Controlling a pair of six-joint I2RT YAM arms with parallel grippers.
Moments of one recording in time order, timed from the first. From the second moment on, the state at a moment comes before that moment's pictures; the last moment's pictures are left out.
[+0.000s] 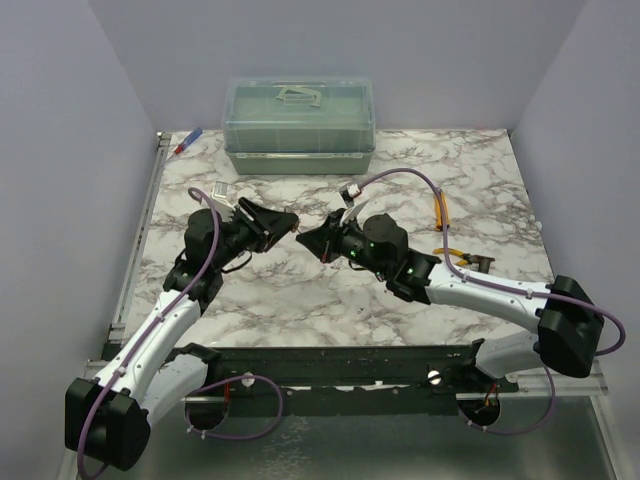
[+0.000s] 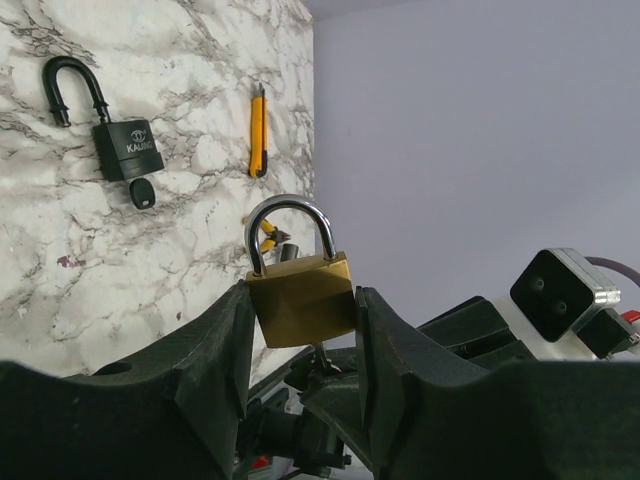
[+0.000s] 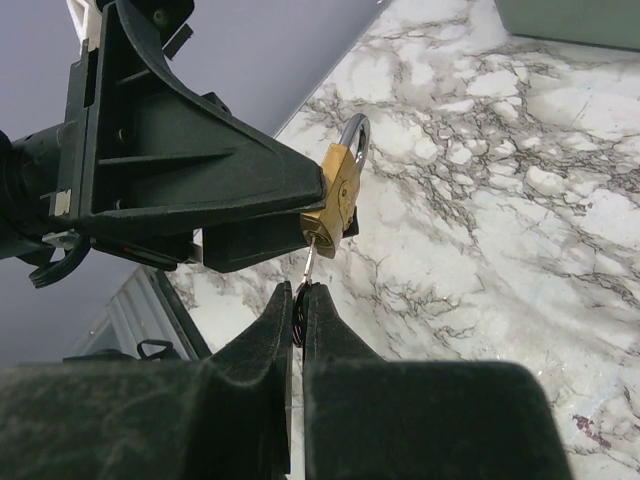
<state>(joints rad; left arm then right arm) -0.33 0.90 0.62 0.10 0.38 -1.25 0.99 1.37 0.90 0.37 0.07 0.52</state>
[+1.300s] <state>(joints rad) -0.32 0.80 0.52 0.27 0.29 -1.16 0.93 1.45 1.02 0.30 -0.05 0.69</state>
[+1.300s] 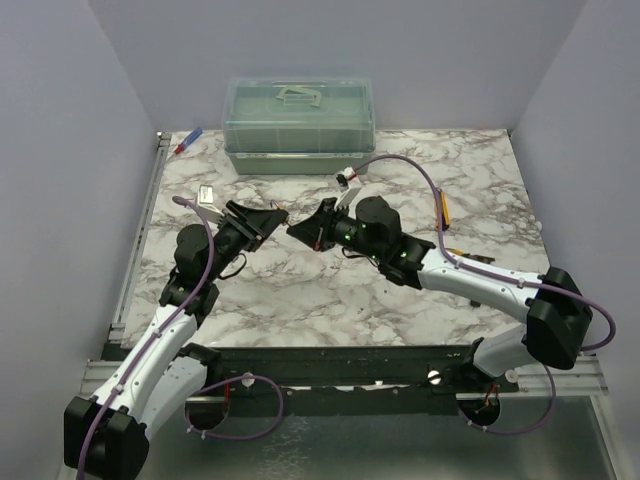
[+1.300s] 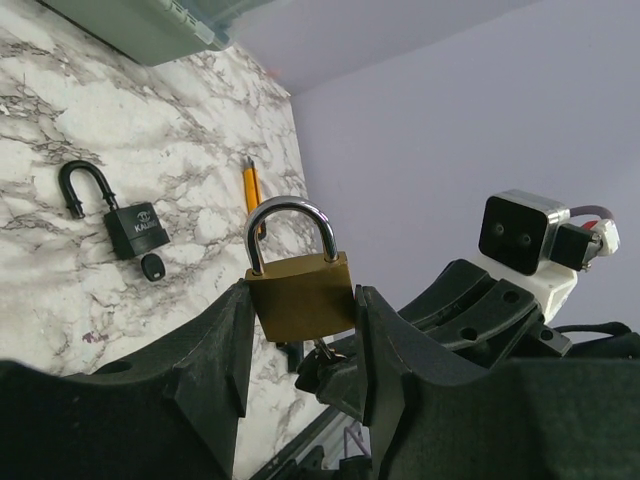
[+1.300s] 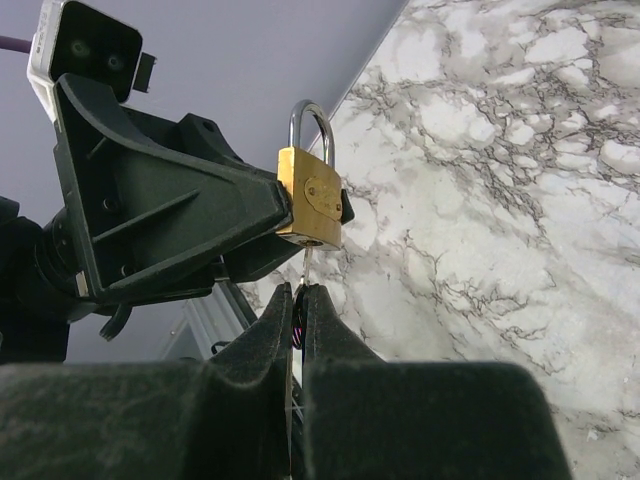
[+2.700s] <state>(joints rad) -0.33 0.86 0.55 0.13 0.25 -1.25 0.88 1.47 1.06 0.16 -0.22 0.48</state>
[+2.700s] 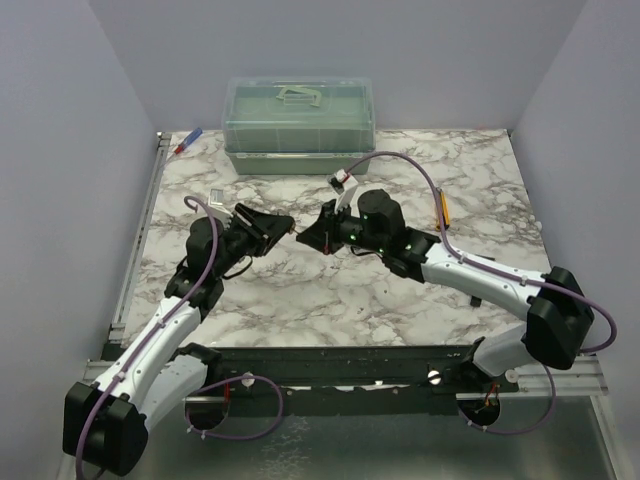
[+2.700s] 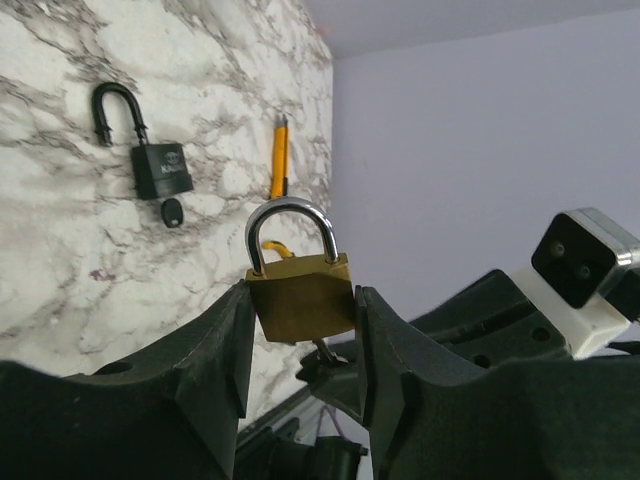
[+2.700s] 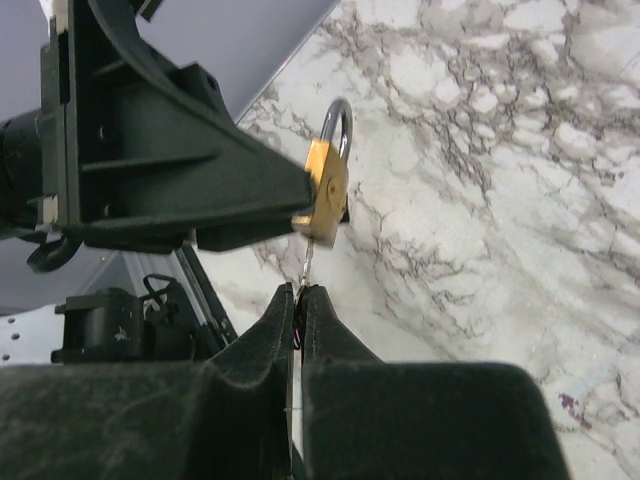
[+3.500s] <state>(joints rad) -0.33 1.19 0.59 -0.15 0.13 -1.08 0.88 1.29 0.78 0.13 -0.19 0.56</state>
